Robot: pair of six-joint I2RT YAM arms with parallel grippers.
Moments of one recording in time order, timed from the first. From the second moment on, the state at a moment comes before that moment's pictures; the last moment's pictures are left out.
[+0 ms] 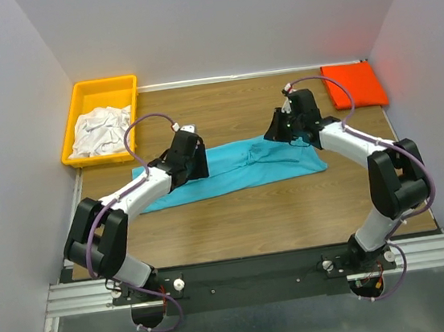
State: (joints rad) left arm -0.53 1.51 0.92 -0.26 -0.14 -0.43; right arm 0.33 1.68 1.11 -0.14 -0.16 0.47
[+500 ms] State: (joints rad) left arm -0.47 1.49 0.90 -0.25 -0.14 -0.39; right arm 0.34 1.82 1.07 -0.02 -0.41 0.54
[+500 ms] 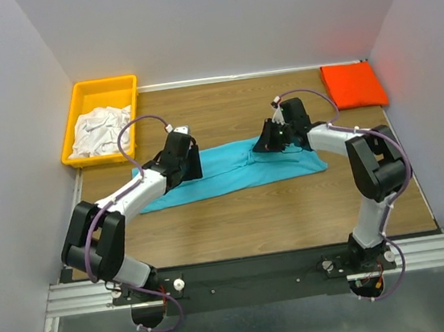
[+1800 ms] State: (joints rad) left arm -0.45 1.51 0.86 -0.23 -0.14 -0.32; right arm 0.02 1.74 0.59 0.46 -0.62 0.73
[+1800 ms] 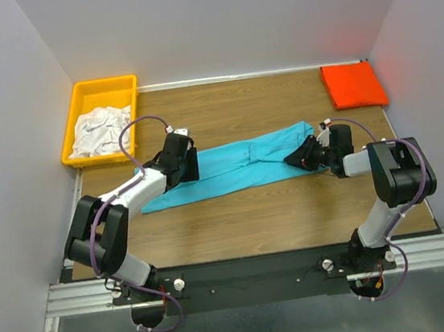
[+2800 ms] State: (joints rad) left arm -0.50 1.56 0.81 -0.20 0.17 -0.37; right arm 0.01 2.29 1.39 0.32 -0.68 0.77
